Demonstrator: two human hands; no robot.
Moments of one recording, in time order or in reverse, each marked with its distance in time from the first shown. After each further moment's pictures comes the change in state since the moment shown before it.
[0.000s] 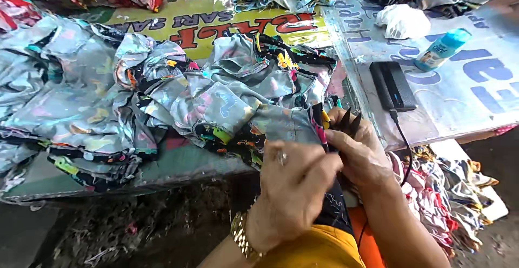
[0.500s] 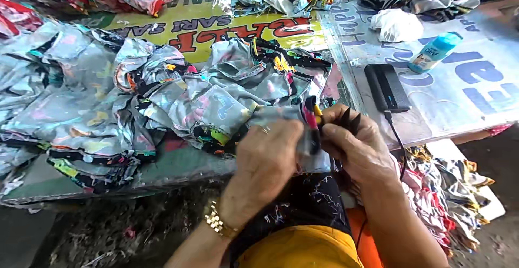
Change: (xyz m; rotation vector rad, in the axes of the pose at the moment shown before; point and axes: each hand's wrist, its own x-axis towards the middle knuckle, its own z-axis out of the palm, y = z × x) left_hand 0.030 -0.033 -0.017 0.326 -0.174 -0.028; right_hand 0.004 -0.009 -0.005 -0.089 -0.071 -0.142
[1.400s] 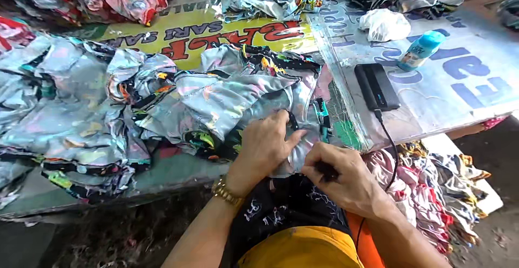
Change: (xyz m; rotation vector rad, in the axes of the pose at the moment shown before) left_hand 0.016 -0.022 0.034 -0.057 -0.362 -0.150; right_hand -0.037 0.000 -0.001 -0.654 -0.167 -0.181
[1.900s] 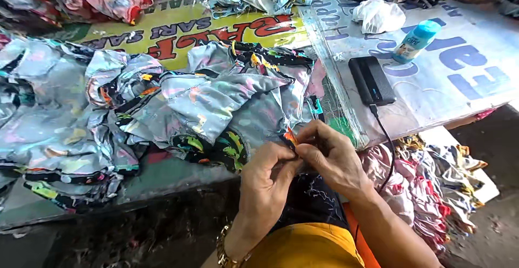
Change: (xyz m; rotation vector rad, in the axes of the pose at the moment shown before) left_hand -0.057 0.040 0.011 -0.863 0.284 -0.057; right_hand 0.013 0.009 0.011 0.302 0.199 0.187
